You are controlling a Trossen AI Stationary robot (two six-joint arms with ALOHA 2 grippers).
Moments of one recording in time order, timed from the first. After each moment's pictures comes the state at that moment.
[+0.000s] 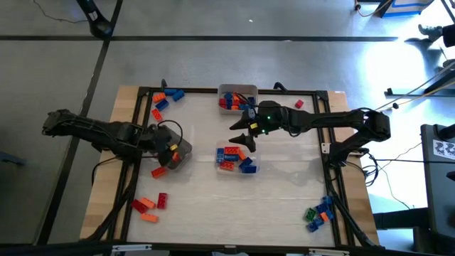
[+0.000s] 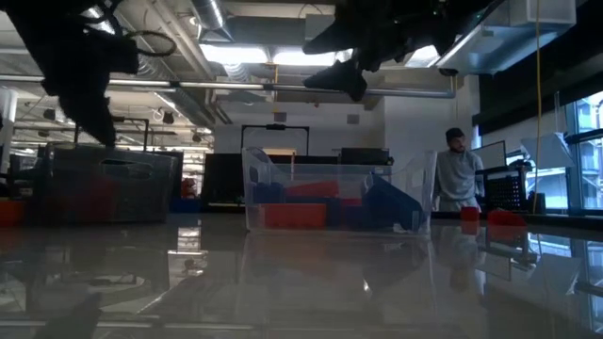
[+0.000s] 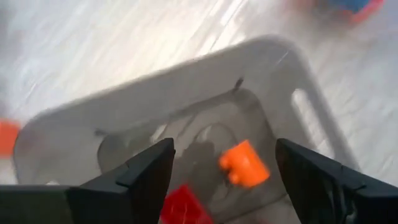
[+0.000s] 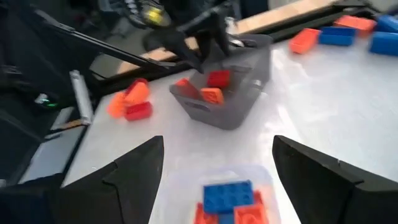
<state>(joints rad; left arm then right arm) -0.14 0.80 0.60 -0.89 -0.35 -0.64 -0.18 1.51 1.03 0.10 -0.32 0.23</state>
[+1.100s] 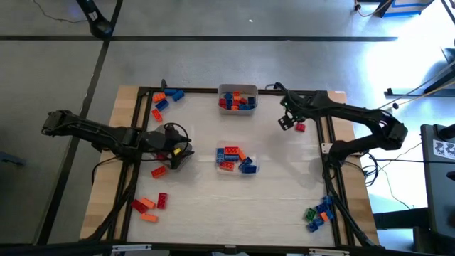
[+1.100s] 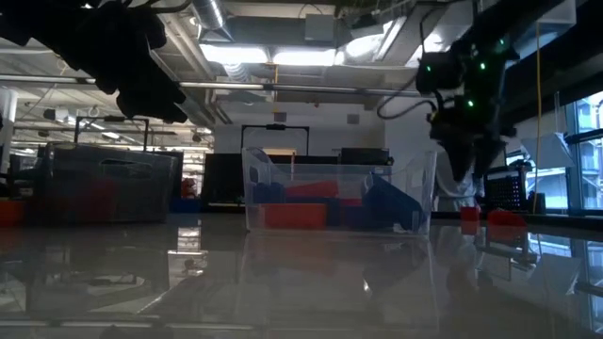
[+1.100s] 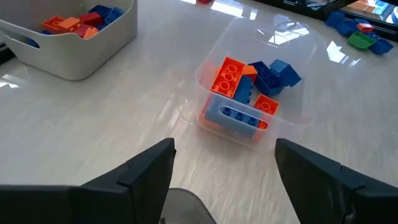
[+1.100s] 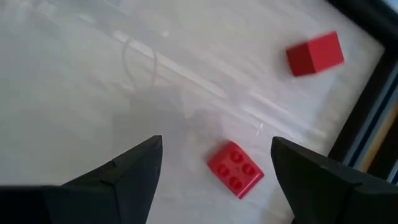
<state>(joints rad) -0.14 0.80 0.43 -0.17 -0.35 -0.37 -0.60 1.31 0.86 -0.86 0.25 0.38</state>
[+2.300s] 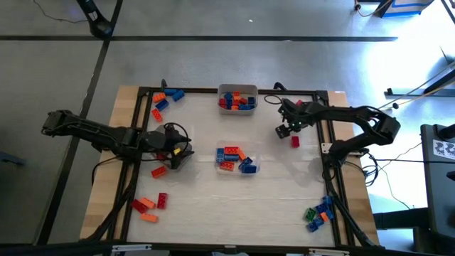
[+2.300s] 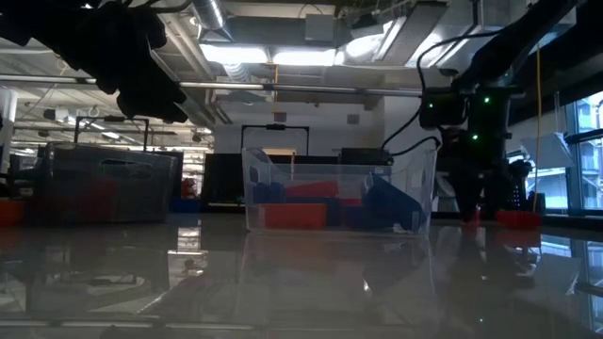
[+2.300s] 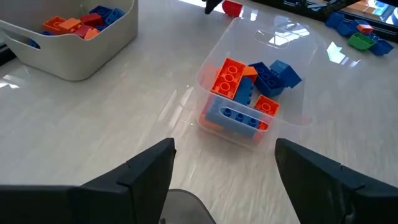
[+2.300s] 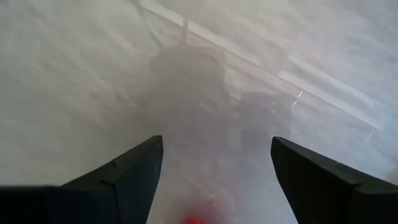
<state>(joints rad) -0.14 0.80 0.43 -0.16 -0.35 -0.37 -0.61 1.42 0.69 -0.67 0.06 0.46</state>
